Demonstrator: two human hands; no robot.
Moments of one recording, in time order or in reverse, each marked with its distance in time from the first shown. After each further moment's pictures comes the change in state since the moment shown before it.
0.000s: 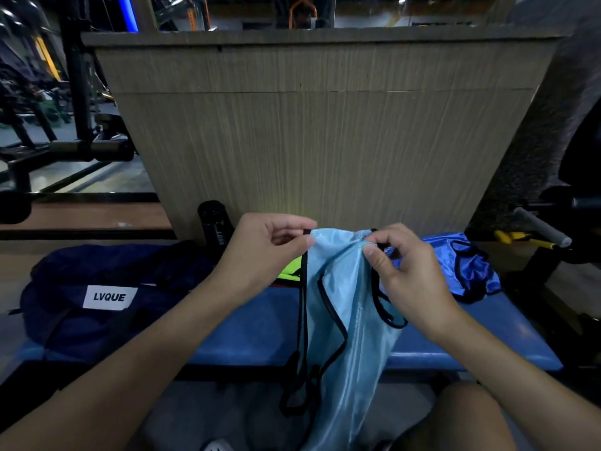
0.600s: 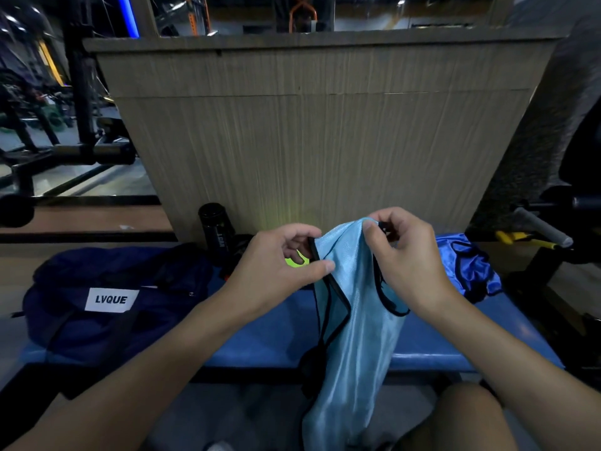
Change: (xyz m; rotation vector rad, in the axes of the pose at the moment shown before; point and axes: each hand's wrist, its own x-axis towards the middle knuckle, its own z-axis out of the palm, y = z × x) left_hand -0.008 -0.008 0.013 0.061 -0.059 0.086; right_hand 0.018 -0.017 0.001 0.060 0.122 0.102
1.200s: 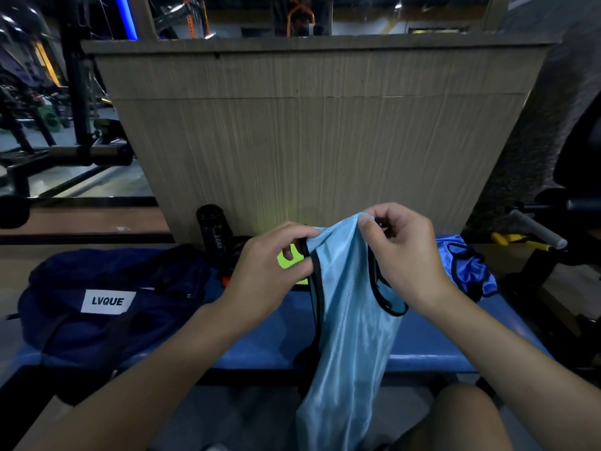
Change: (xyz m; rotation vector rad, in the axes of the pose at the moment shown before) left_hand -0.002 -0.012 0.005 0.132 0.109 0.223; right_hand 0.005 -0.008 -0.001 0.099 -0.022 0.024
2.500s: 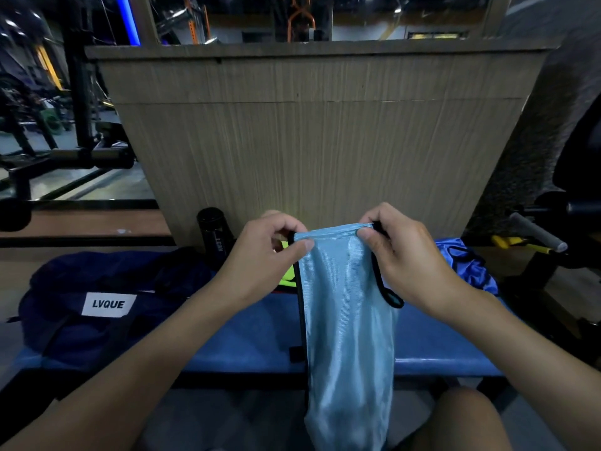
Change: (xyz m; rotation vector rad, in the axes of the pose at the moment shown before) left_hand 0.019 0.017 -0.019 -0.026 -0.069 -0.228; right_hand 0.002 -0.007 -0.016 -0.327 -0.243 -0.272
